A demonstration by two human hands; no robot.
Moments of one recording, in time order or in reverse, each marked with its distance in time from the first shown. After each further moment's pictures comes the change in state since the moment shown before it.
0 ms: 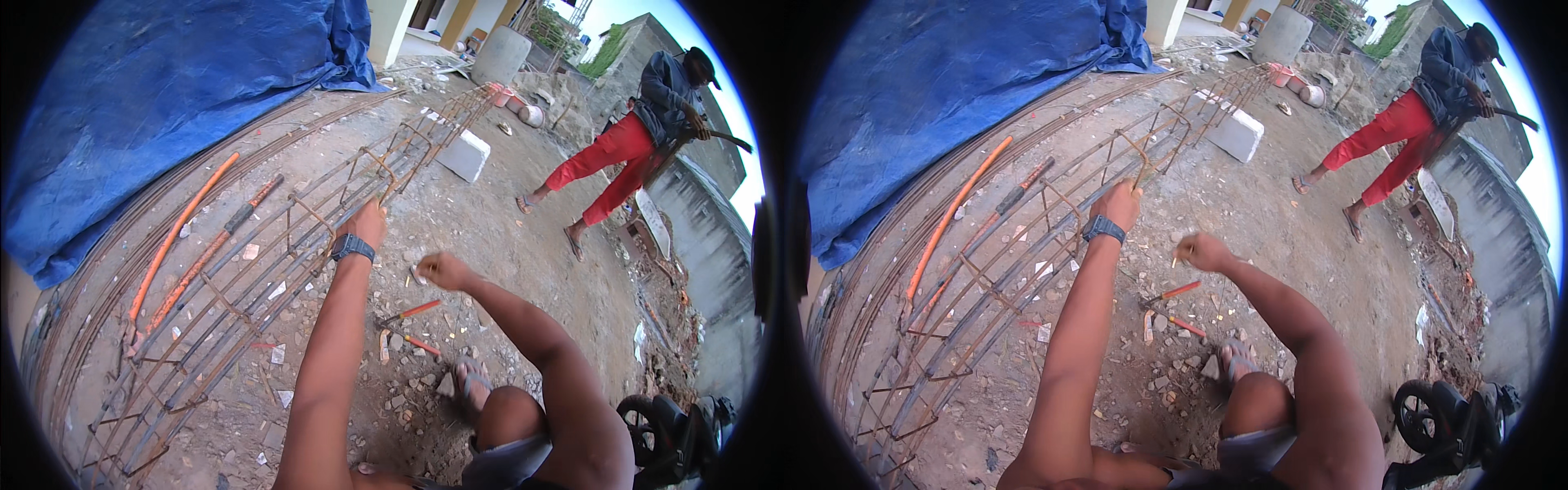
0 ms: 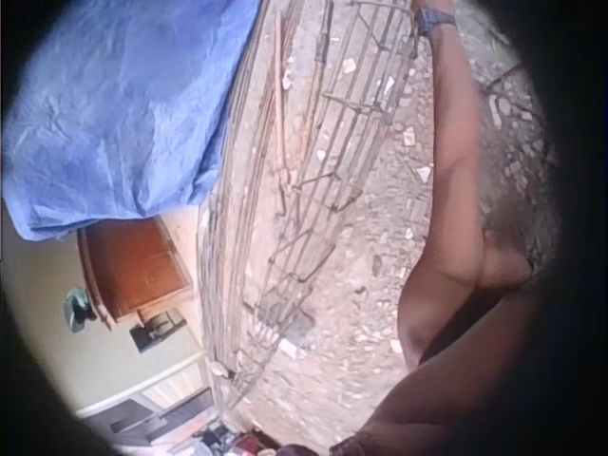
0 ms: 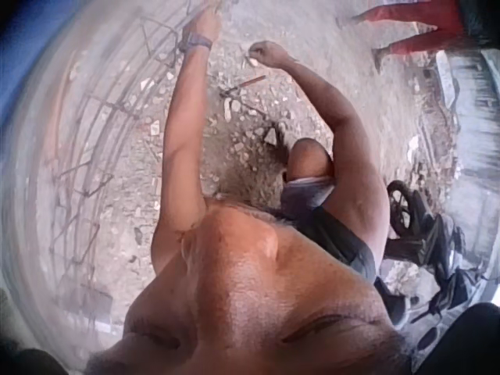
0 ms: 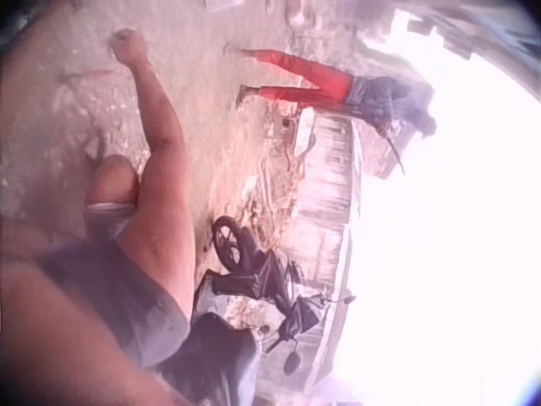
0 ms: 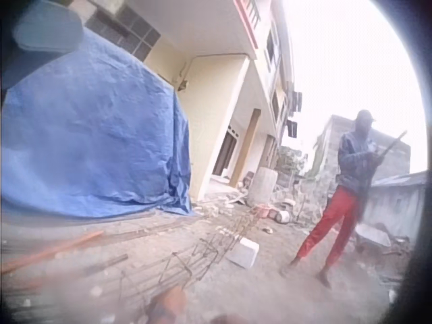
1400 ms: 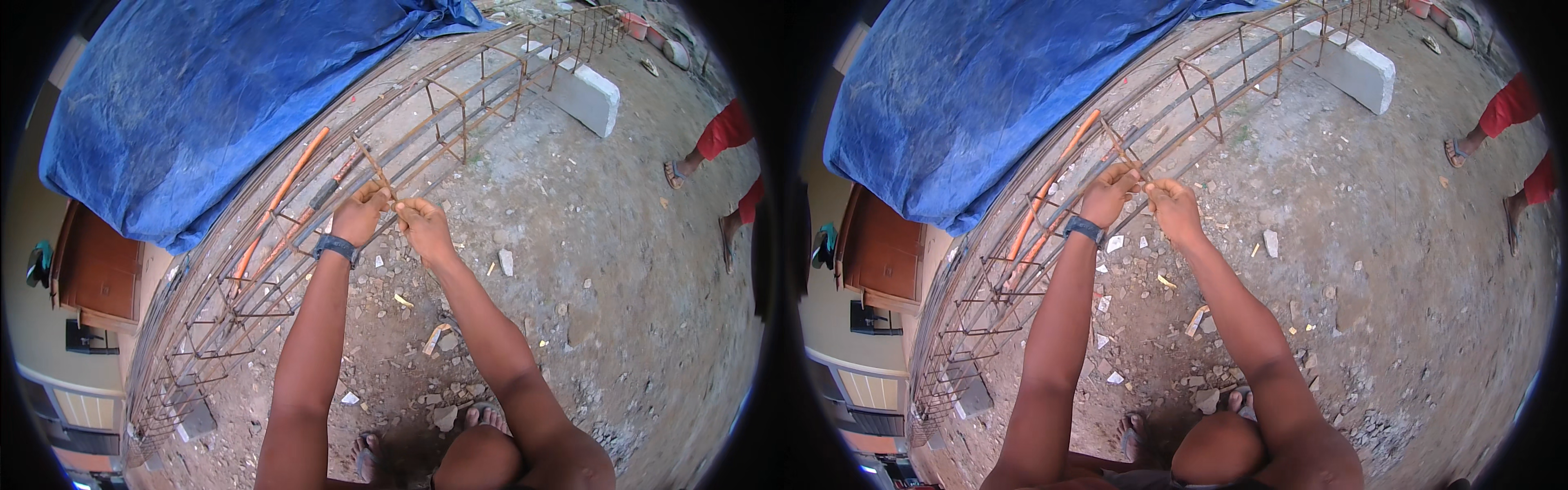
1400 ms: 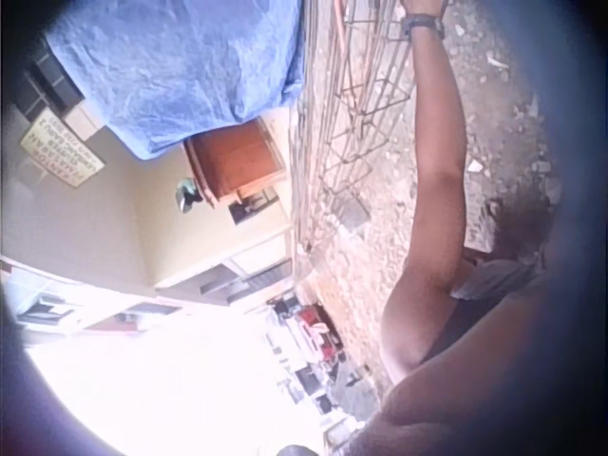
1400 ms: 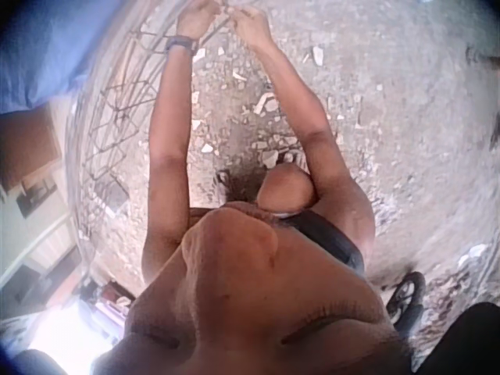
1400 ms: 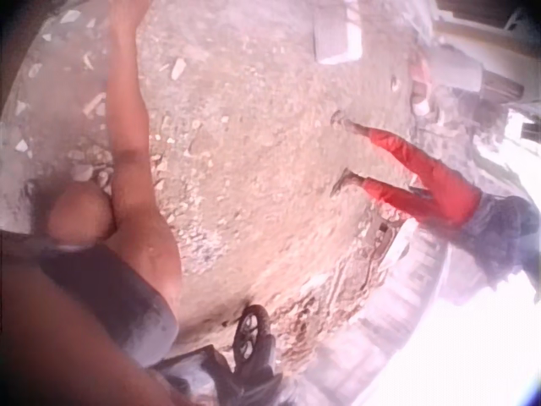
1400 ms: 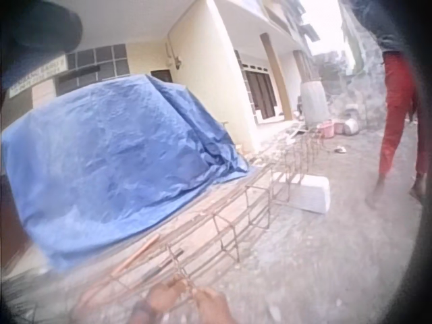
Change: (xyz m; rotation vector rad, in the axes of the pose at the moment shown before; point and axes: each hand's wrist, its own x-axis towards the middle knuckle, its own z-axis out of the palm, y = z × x) left_hand 0.016 -0.007 0.008 -0.322 -0.077 -0.497; right_hand 0.108 -0.051 0.048 1.609 0.143 0.019
